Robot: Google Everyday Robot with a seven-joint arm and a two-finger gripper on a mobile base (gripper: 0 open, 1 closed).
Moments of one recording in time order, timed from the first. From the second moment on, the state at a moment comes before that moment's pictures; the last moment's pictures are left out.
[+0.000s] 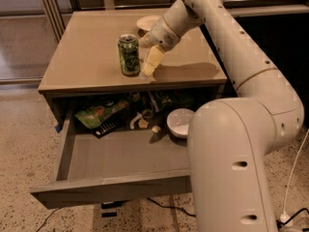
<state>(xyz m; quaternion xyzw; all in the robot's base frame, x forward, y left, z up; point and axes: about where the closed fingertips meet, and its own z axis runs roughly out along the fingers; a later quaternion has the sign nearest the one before) 0.709 0.034 0.851 -0.68 0.63 0.28 0.25</state>
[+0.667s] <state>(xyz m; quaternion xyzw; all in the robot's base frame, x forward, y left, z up) 0.735 0.046 0.865 -0.68 0.63 0.26 0.28</state>
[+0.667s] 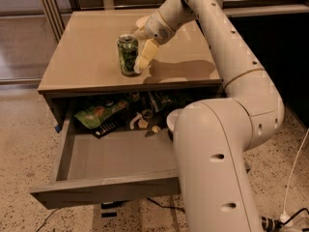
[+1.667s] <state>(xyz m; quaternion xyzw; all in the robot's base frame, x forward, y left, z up) 0.735 0.046 0.865 -0.68 0.63 0.26 0.28</state>
